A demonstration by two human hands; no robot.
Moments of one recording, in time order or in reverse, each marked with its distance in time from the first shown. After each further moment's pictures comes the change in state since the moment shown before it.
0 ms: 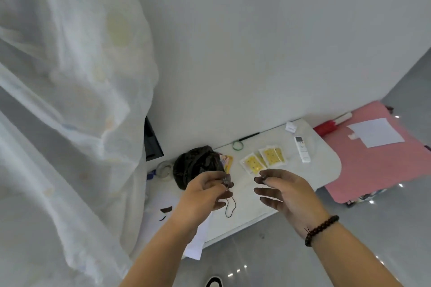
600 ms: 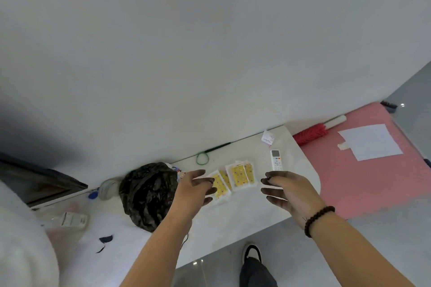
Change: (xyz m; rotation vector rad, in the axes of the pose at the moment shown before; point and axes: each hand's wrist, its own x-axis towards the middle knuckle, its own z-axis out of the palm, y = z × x) left_hand 0.243 0.033 0.173 -0.102 0.202 -0.164; right_hand 0.245 -0.095 -0.178 -0.078 0.070 0.199
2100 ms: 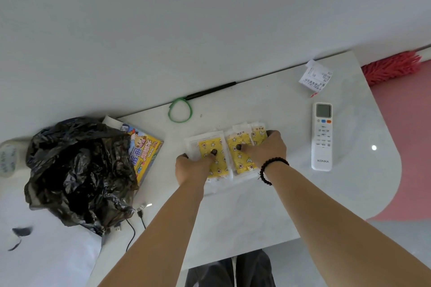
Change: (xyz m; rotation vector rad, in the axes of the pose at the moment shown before) left_hand 0.338 -0.214 0.083 0.118 0.470 -0.393; right_hand 0.410 0.173 0.035 -0.712 0.127 0.117
